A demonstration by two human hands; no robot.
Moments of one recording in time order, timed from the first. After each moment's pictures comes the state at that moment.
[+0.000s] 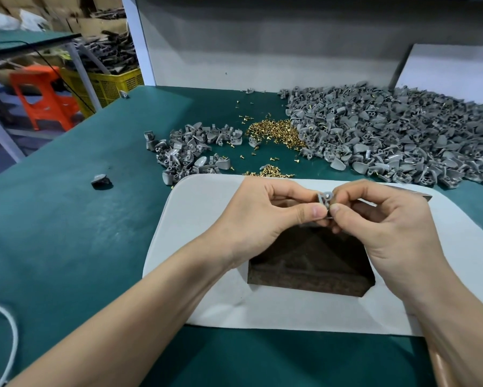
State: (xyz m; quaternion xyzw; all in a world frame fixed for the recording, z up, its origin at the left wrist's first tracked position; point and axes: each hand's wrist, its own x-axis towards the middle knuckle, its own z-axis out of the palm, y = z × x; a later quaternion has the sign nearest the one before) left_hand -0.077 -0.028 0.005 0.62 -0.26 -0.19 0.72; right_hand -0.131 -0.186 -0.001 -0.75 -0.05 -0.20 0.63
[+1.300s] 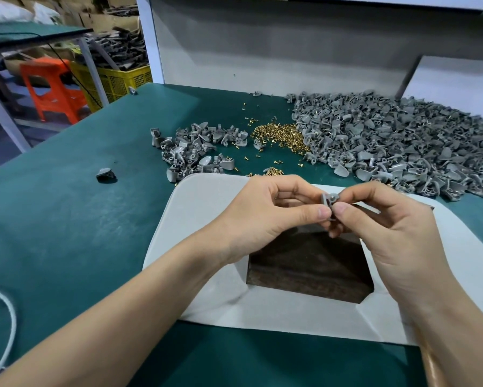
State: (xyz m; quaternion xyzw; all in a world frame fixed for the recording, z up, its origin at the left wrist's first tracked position) left_hand -0.072 -0.026 0.006 0.62 -0.27 -0.18 0.71; right_hand -0.131 -0.185 0.002 -0.72 -0.08 -0.20 0.66
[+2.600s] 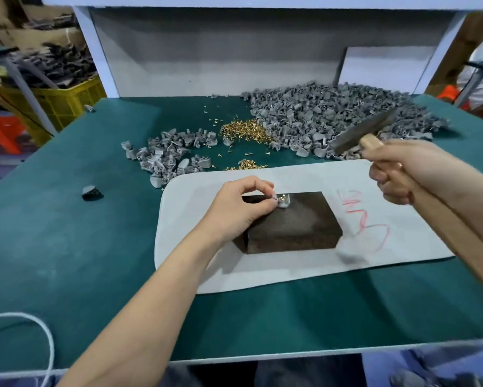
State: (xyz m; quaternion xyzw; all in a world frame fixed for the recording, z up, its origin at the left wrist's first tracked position) left_hand -0.066 -0.010 -0.019 0.74 -0.25 -0.13 0.61; right_hand -0.155 -0.233 0.067 -0.74 0.21 -0.03 0.64
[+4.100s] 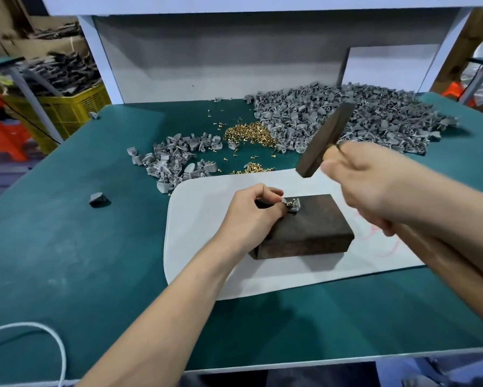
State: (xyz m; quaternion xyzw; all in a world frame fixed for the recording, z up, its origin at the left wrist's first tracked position) left_hand -0.079 -0.019 -0.016 0.74 -0.19 -0.13 0.63; right_hand -0.158 -0.147 0.076 -0.95 0.14 -0.05 0.27
